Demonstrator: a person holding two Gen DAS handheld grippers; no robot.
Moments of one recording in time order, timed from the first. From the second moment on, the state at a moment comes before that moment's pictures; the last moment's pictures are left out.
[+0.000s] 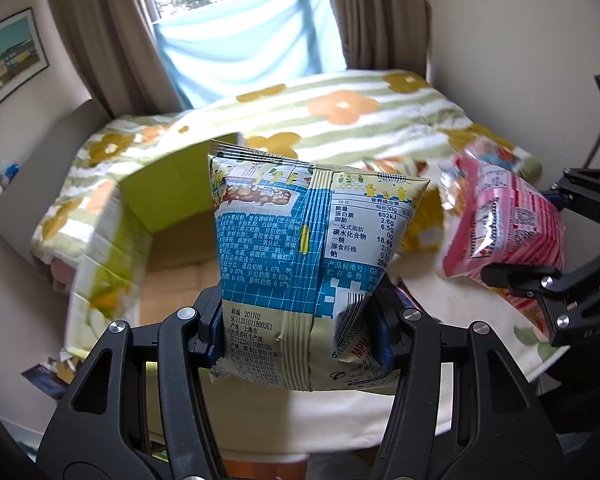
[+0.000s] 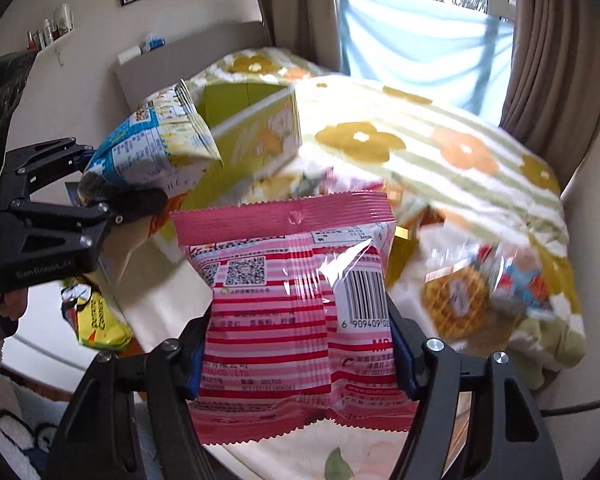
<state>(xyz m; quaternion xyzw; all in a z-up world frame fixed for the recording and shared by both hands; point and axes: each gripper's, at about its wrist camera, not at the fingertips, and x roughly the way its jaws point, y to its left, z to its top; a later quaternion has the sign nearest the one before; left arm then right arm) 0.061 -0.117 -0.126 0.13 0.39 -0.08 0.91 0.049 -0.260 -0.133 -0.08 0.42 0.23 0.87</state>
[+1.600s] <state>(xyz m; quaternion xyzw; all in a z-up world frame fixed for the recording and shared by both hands) 0.208 0.092 -0.181 0.13 0.50 -0.09 0.85 0.252 -0.034 -0.138 0.00 0.50 0.16 0.85</state>
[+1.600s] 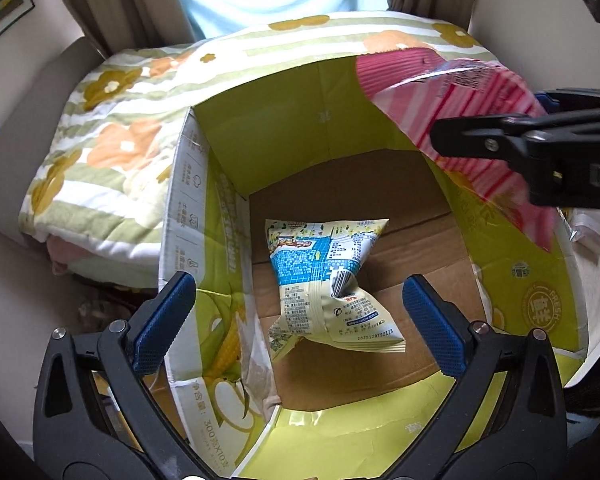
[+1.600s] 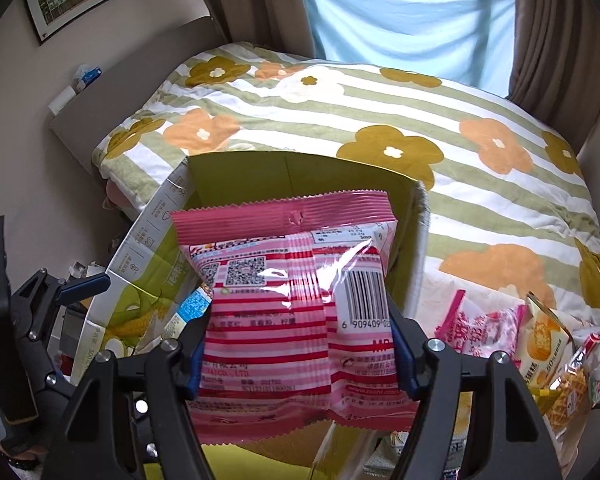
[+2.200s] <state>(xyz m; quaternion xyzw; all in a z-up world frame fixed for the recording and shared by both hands) 0.193 0.103 -0.167 0.13 0.49 -0.09 0.86 0.242 -0.024 -0.137 -0.02 0.49 0.14 0.86</state>
